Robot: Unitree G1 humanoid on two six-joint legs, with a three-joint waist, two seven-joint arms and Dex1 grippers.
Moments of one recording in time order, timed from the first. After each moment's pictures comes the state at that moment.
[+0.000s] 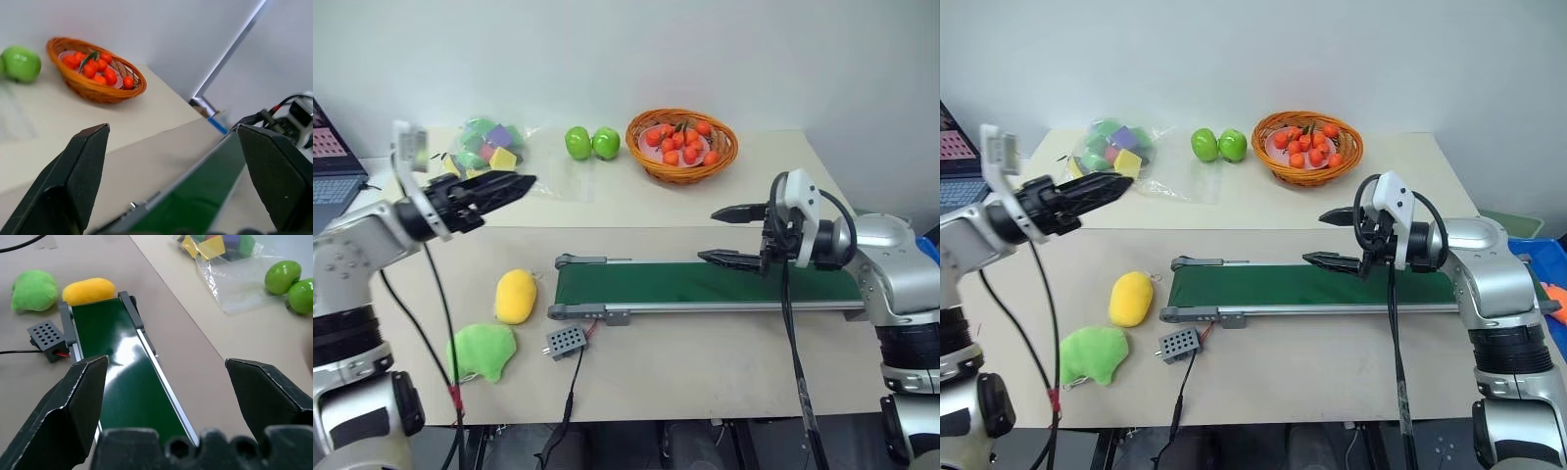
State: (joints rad) left arm -0.53 0.79 0.61 0.06 -0.99 1.24 -0.75; right arm -0.61 -0.75 0.02 -0.01 0.43 0.43 1.16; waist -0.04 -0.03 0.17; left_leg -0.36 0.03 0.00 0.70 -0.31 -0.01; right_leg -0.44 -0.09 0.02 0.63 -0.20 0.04
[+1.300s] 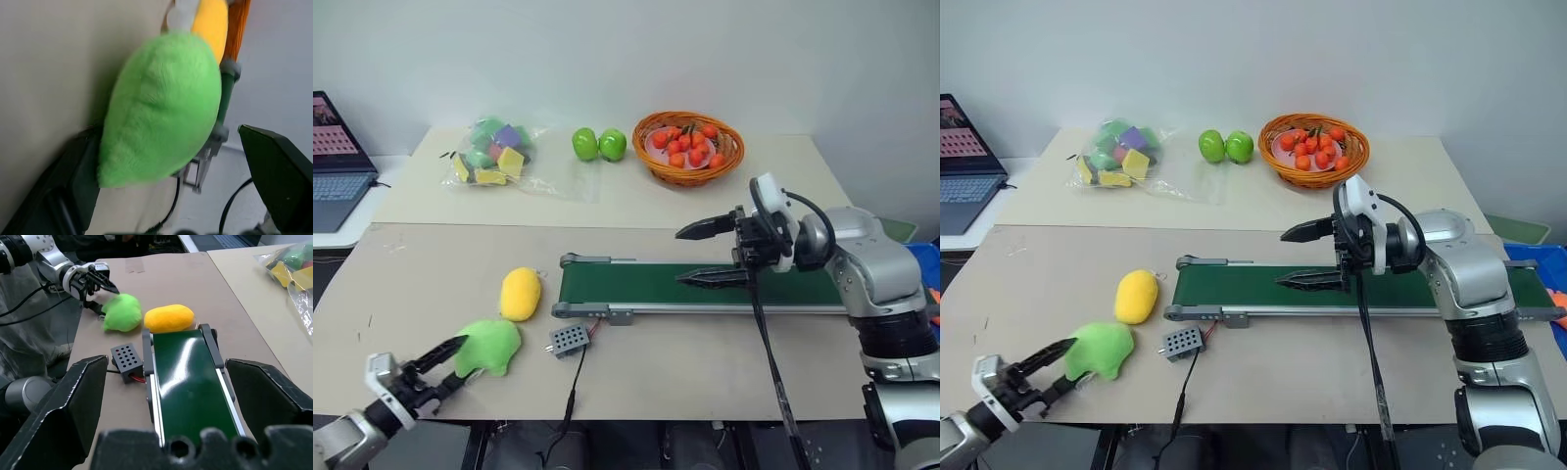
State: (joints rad) left arm 0.05 0.57 0.87 0.34 -1.06 1.56 -0.65; right arm -0.65 -0.73 0.07 -0.08 0.52 0.54 1.32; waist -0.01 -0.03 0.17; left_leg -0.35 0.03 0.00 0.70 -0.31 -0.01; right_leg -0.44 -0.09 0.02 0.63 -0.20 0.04
